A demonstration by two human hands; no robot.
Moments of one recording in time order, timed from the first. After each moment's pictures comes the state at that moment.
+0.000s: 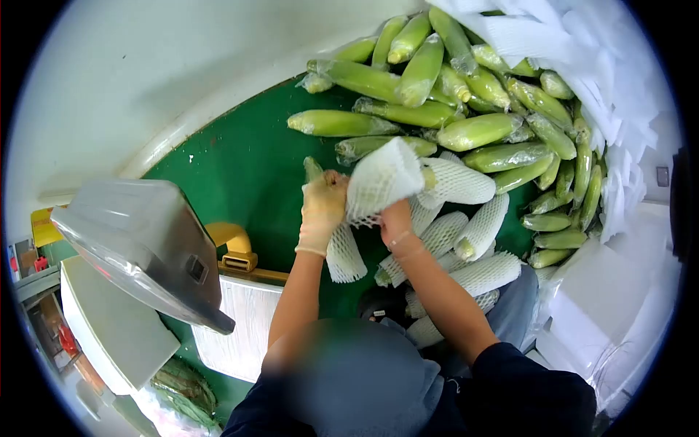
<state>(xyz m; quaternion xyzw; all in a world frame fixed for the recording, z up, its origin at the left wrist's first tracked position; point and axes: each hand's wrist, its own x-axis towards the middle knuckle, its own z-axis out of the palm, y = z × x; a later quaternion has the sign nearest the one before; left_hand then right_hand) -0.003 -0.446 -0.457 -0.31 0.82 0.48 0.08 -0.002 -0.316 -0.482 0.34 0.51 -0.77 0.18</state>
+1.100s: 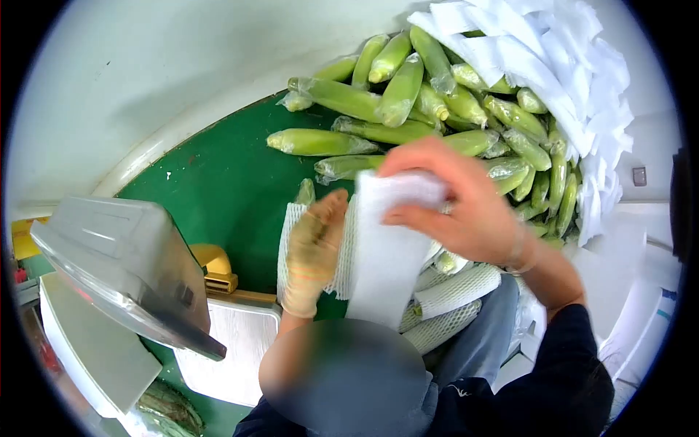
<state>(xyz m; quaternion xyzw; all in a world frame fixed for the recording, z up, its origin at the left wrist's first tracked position) 0.033 -0.428 -0.425 -0.10 0.65 0.75 -0.07 -0.076 -0.274 -0.261 -0.38 0.80 -0.45 0.13</state>
